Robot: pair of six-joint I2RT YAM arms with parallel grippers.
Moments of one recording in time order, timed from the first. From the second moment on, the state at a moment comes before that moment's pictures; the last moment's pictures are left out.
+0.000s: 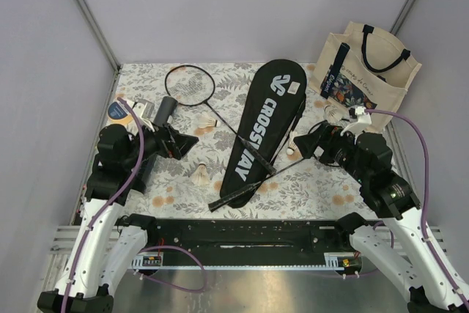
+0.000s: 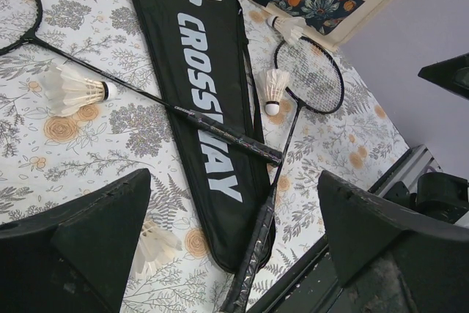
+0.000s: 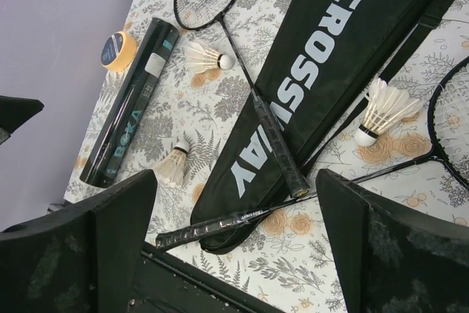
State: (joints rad) left arm -0.15 0.66 0.78 -0.35 0.58 -0.37; right arm 0.45 0.61 0.85 -0.52 -0.04 0.60
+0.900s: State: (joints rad) left arm -0.15 1.12 1.13 -0.54 -0.03 -0.11; right arm 0.45 0.58 0.81 -0.50 -0.07 0.60
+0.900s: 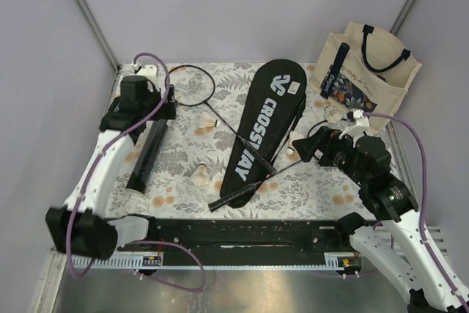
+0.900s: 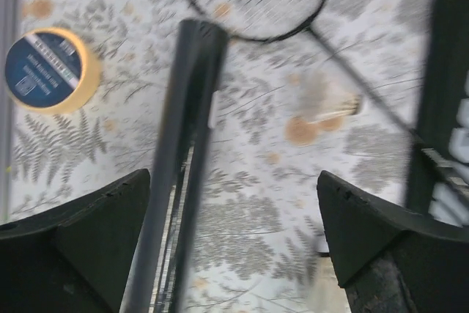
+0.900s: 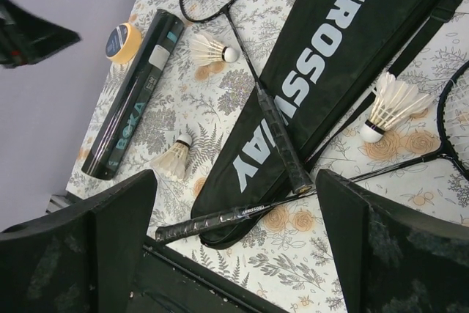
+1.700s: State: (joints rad) left arm -0.09 1.72 1.22 -0.70 -0.22 0.03; right arm 0.45 0.45 0.80 -0.50 -0.11 0.47
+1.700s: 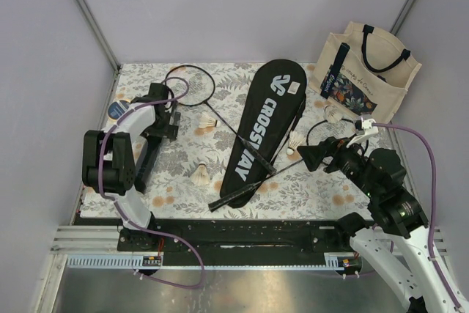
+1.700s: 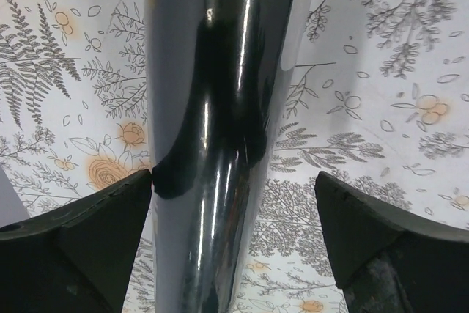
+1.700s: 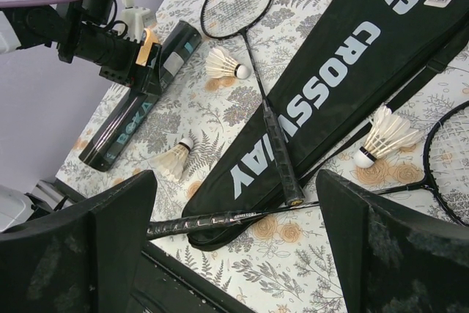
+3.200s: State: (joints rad) left arm -0.07 1.00 0.87 -0.34 0.25 -1.04; right arm 0.45 0.51 0.53 -0.07 -0.33 0.60
